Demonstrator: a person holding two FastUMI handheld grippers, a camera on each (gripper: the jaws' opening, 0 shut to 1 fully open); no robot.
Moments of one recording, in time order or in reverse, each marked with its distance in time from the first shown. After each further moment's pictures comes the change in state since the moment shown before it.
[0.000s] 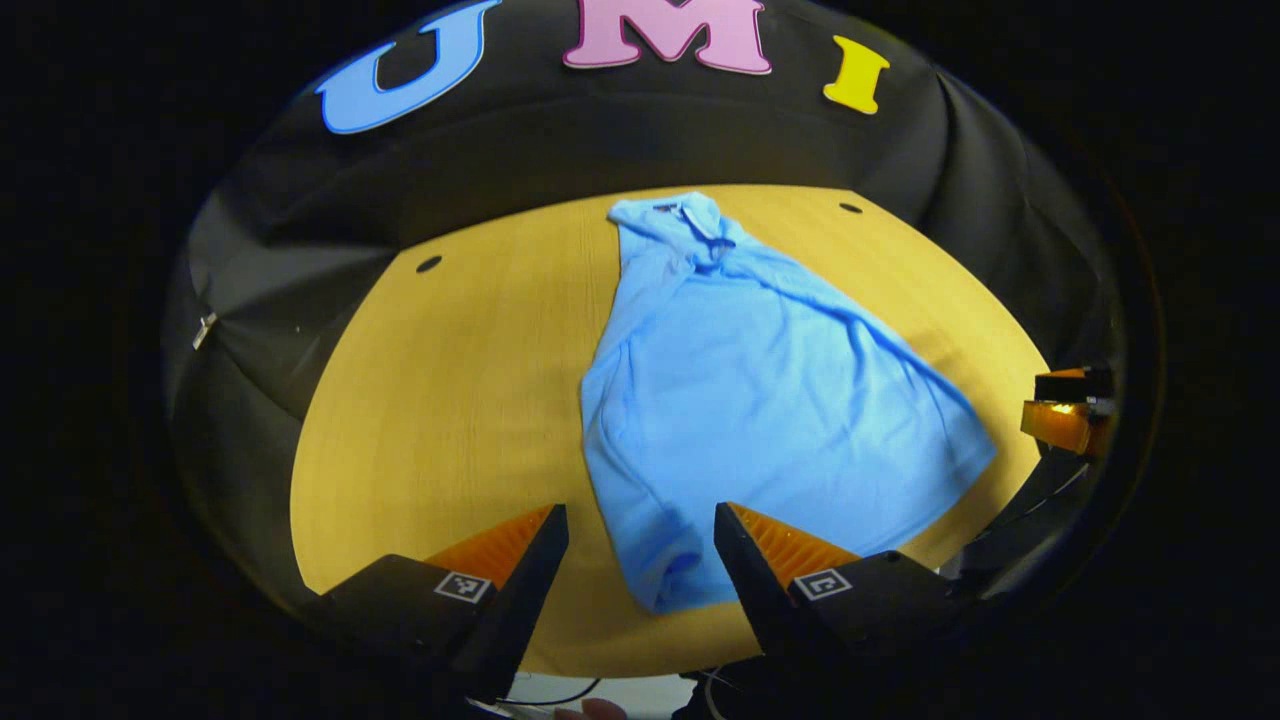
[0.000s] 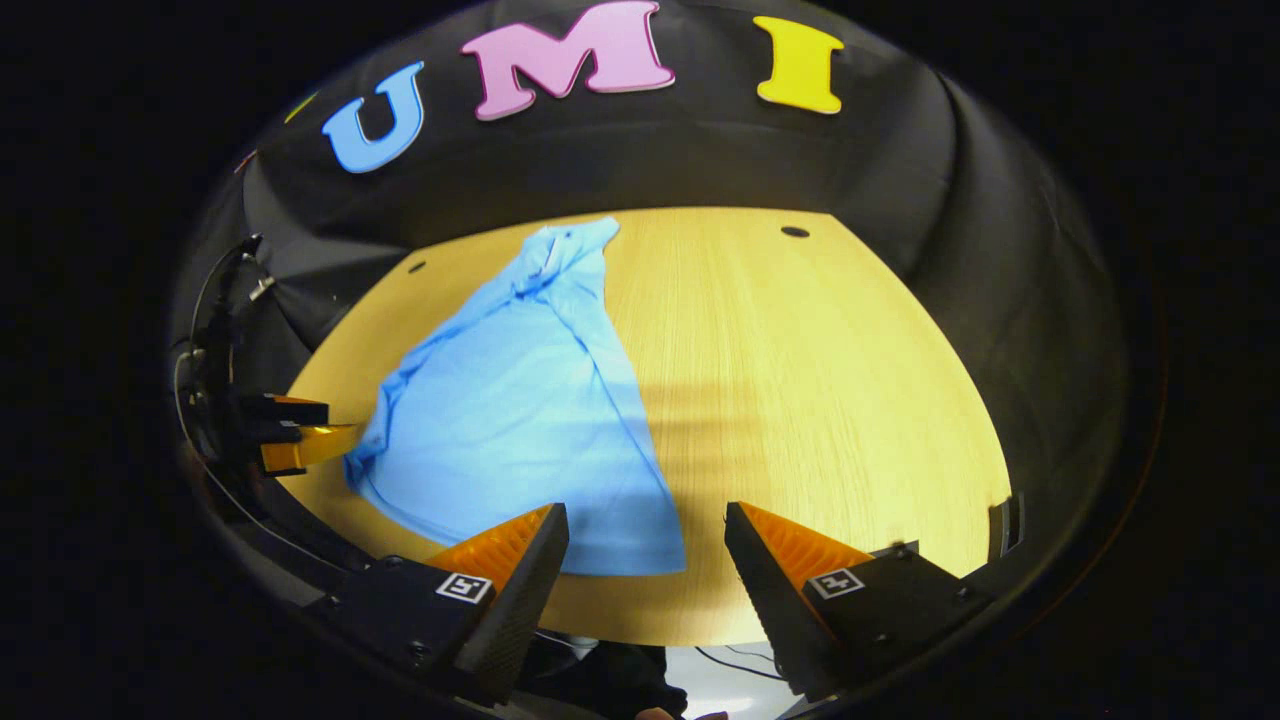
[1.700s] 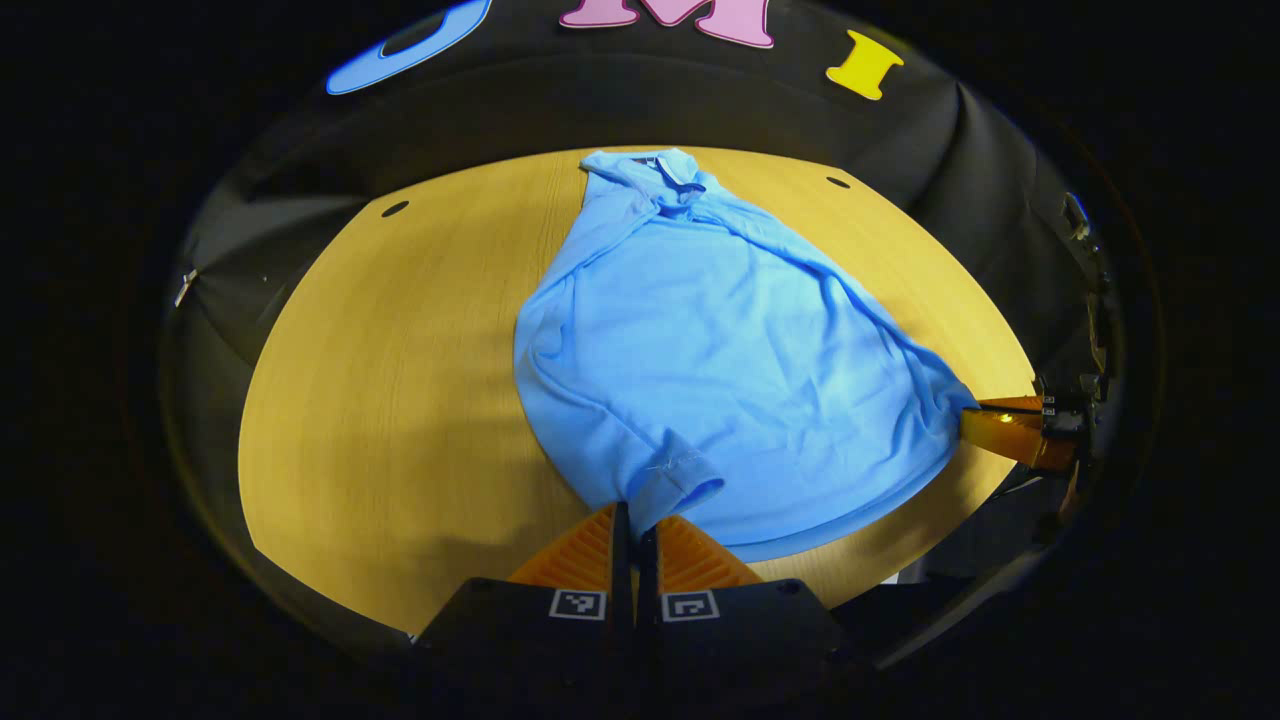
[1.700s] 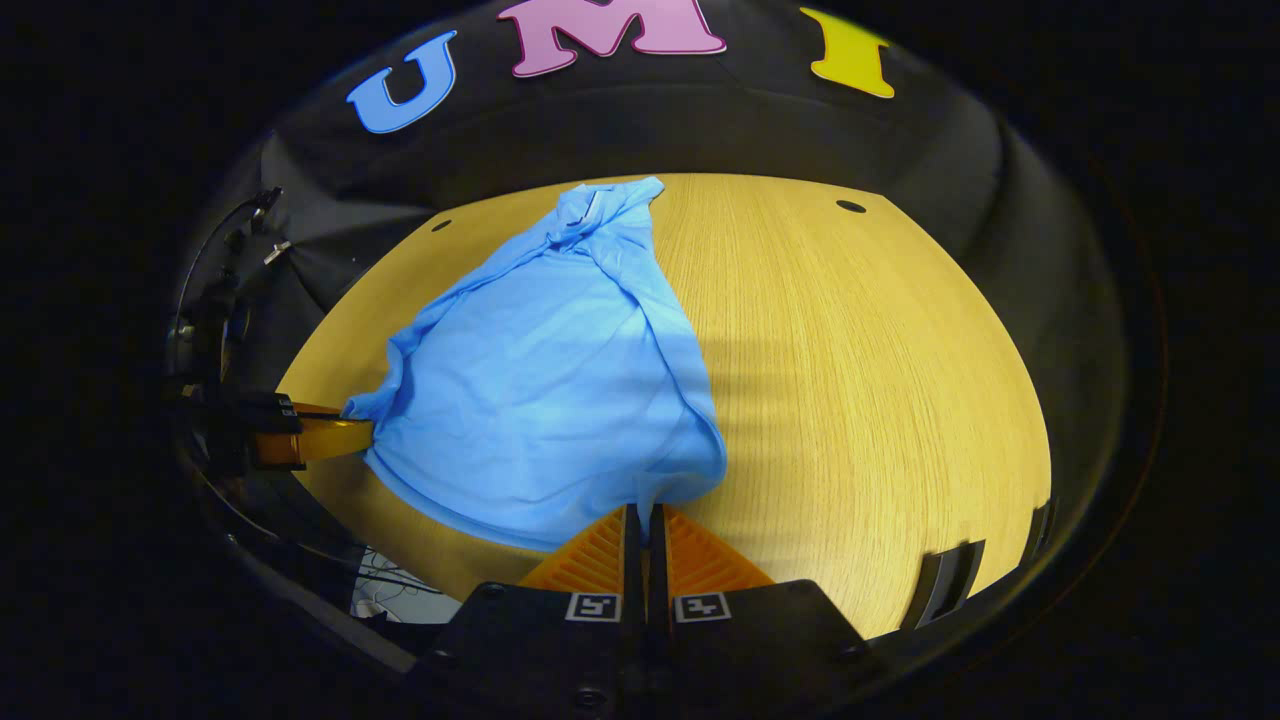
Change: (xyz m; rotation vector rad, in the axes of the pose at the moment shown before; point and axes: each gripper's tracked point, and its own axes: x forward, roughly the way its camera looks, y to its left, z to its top) left arm 0.007 -0.046 -0.006 -0.075 0.045 -0.085; right arm 0.033 0.042 -0.005 -0.041 0.034 0.080
